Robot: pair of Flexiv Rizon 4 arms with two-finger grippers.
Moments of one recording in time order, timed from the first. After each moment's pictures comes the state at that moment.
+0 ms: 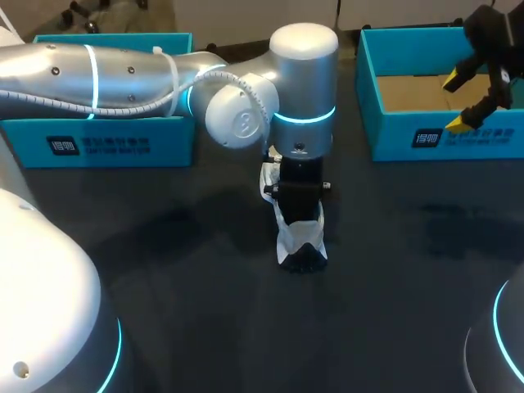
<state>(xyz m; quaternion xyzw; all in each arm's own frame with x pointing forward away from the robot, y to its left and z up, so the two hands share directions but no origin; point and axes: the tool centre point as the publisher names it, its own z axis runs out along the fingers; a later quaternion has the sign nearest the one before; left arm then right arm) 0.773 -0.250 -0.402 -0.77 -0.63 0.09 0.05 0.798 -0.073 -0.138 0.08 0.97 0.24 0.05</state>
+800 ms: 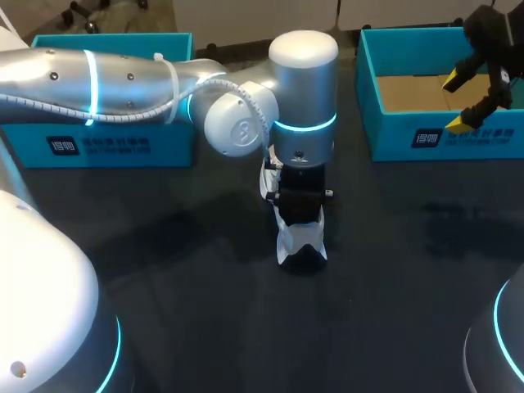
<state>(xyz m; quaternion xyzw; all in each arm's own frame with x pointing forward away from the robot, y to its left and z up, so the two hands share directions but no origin) 0.758 -0.254 -0.407 -0.78 -0.62 0.09 0.04 0.798 -0.073 -0.138 0.08 0.97 0.24 0.05</state>
